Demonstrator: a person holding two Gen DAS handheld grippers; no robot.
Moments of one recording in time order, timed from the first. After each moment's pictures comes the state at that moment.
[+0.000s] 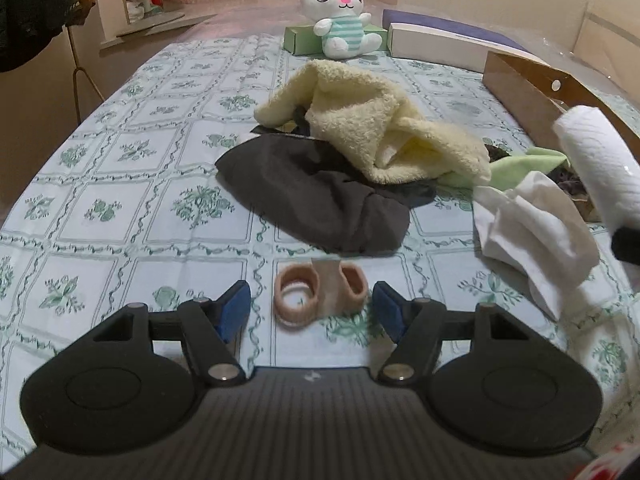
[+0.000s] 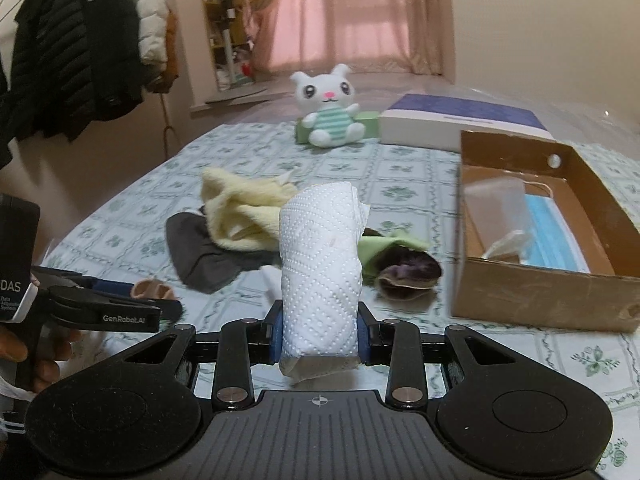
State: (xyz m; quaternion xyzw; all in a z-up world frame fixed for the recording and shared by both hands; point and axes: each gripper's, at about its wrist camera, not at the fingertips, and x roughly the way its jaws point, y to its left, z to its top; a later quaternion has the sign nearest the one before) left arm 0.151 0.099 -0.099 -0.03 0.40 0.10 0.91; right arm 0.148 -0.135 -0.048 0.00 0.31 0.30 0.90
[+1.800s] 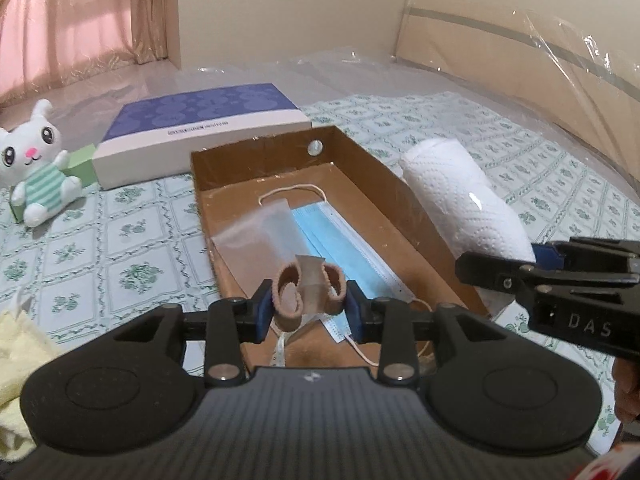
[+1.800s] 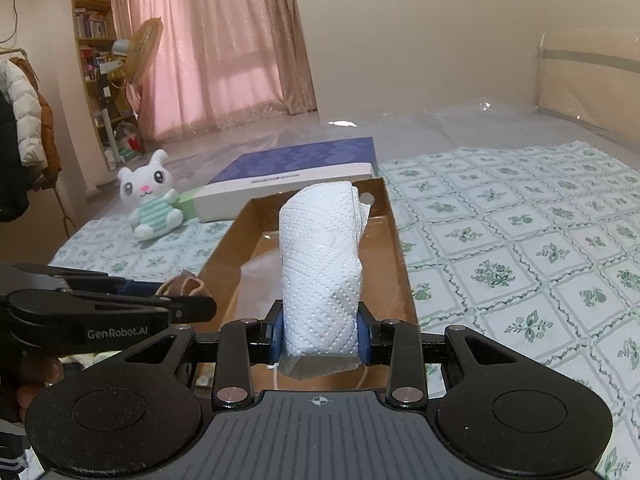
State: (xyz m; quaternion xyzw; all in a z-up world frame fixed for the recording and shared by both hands) left arm 0.321 -0.146 -0.038 0.03 0.34 -0.14 0.93; right arm 0.257 -0.334 -0.021 0.08 0.27 0.16 0.94
